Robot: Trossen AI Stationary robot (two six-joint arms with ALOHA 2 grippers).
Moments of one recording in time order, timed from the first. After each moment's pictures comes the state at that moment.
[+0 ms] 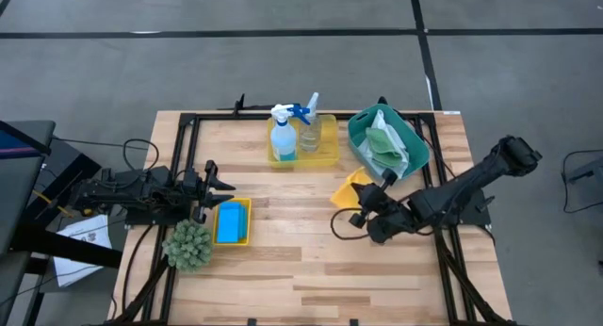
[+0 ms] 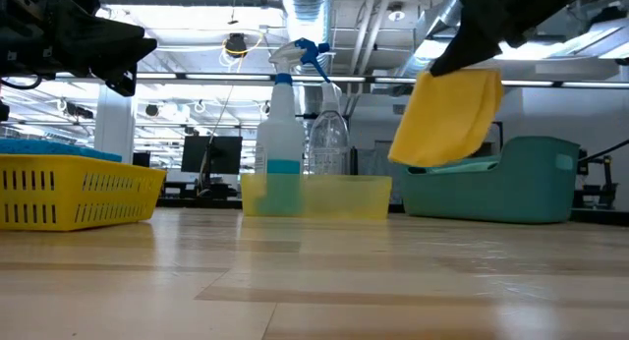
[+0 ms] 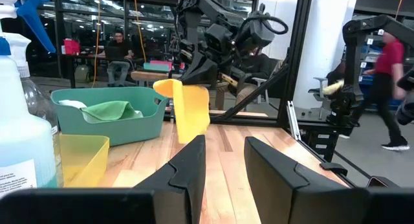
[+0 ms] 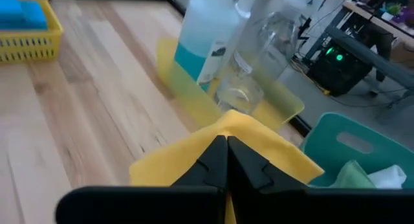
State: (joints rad) left arm 0.00 0.01 0.01 0.12 0.05 -0.09; right arm 0.47 1.33 0.86 -0.52 1.09 0.60
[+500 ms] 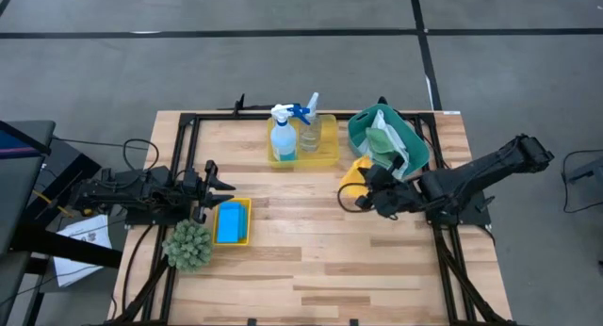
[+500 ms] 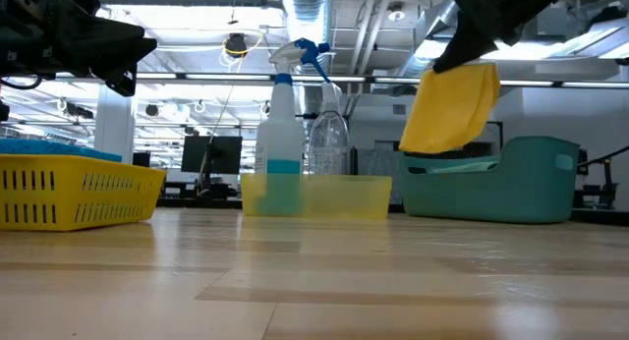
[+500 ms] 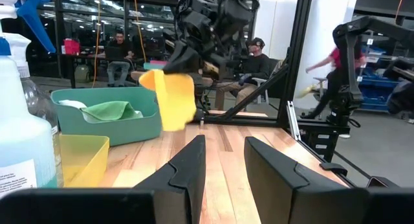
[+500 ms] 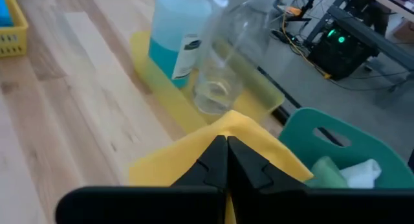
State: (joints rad) left arm 0.00 0.01 0.01 0.12 0.05 -0.09; right arm 0.34 1.19 0.86 -0.58 0.97 0.47
